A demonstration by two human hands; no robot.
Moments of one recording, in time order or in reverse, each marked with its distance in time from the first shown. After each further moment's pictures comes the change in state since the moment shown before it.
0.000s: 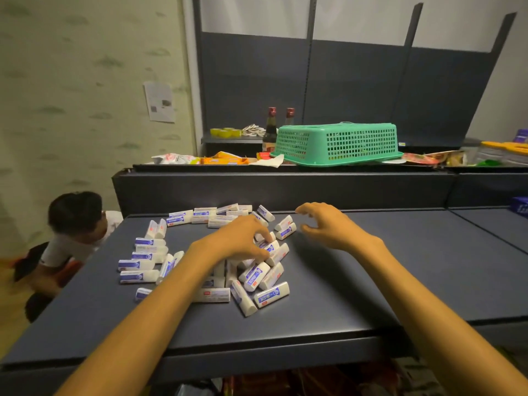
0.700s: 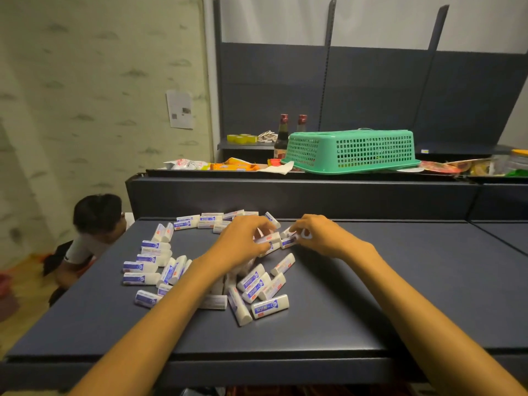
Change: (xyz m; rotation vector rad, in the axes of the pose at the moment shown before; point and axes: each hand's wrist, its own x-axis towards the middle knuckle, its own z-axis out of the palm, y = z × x) left_hand -0.003 0.011 0.007 -0.230 0.360 -0.031; right_hand 0.031 0.010 0.020 -0.005 -0.110 -0.139
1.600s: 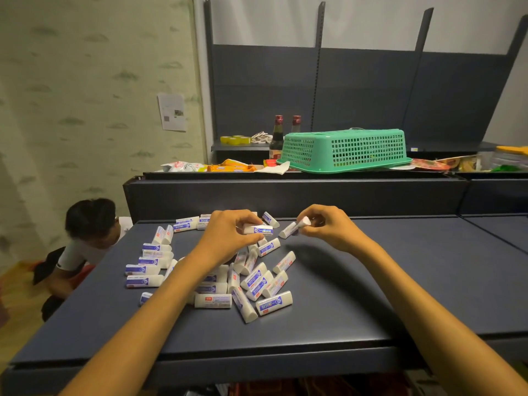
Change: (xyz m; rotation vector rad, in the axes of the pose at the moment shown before) left_hand -0.014 -0.013 -0.021 -0.148 0.171 0.072; right_hand -0.025 -0.002 -0.012 0.516 0.229 0.081
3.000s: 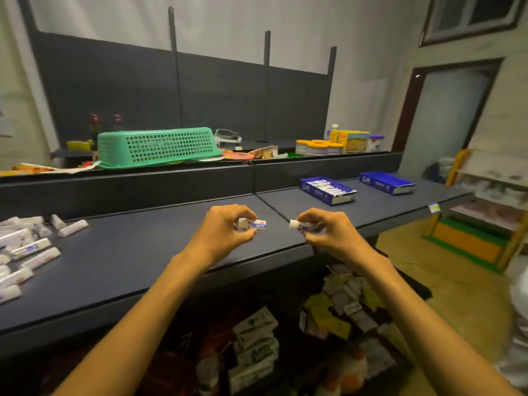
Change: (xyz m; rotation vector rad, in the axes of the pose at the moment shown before) left_hand 0.001 0.308 0.281 -0.125 -0.130 0.454; right_hand -0.332 0.141 -0.302 -0.269 0.288 0.139
